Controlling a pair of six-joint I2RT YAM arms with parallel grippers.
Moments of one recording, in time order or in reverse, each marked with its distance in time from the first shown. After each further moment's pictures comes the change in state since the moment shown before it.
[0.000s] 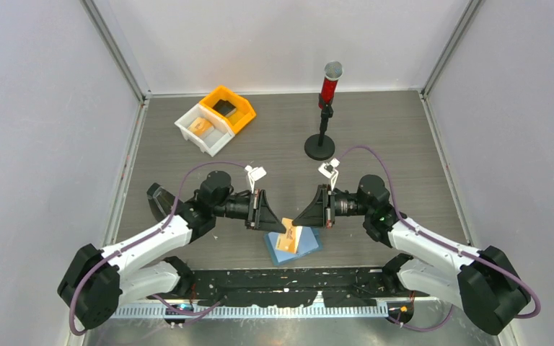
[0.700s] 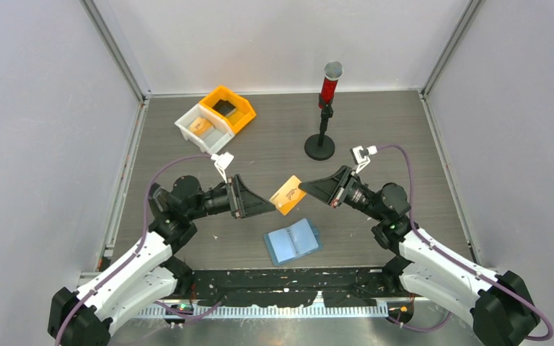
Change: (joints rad) left arm 0.106 -0.288 -0.005 0.000 -0.190 -0.070; right arm 0.003 -0.182 -0.010 0.161 0.460 0.328
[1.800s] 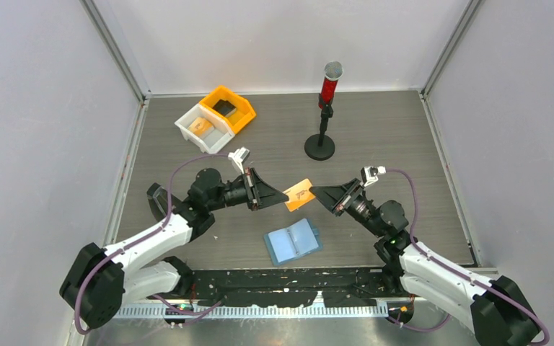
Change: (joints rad) left arm -0.051 0.303 -0.004 0.299 -0.078 -0.219; right arm 0.000 -0.064 -0.235 0.073 0.282 0.259
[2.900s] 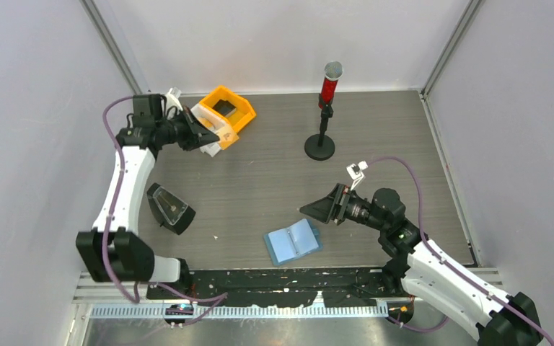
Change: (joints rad) left arm 0.620 0.233 0.807 -1.146 0.007 0.651; right arm 0.000 -0.134 0.177 -0.570 -0.253 -0.451
